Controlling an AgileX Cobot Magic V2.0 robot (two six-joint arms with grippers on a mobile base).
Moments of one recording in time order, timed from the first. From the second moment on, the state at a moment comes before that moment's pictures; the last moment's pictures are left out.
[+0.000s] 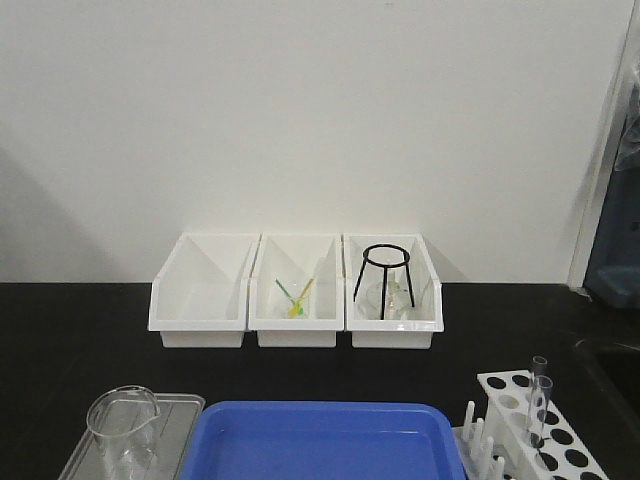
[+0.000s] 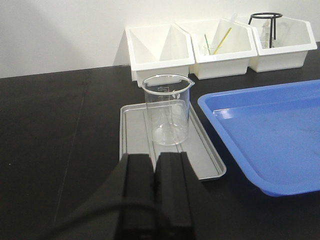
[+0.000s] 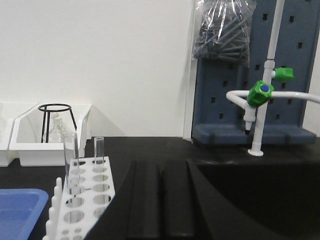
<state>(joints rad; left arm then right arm) -0.13 -0.01 0.03 0.18 0.23 -0.16 -0.15 0.02 0.00 -0.04 0.00 -0.03</state>
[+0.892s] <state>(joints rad) -0.13 -0.01 0.03 0.18 0.23 -0.16 0.01 -0.01 0.03 -0.04 0.05 -0.03</state>
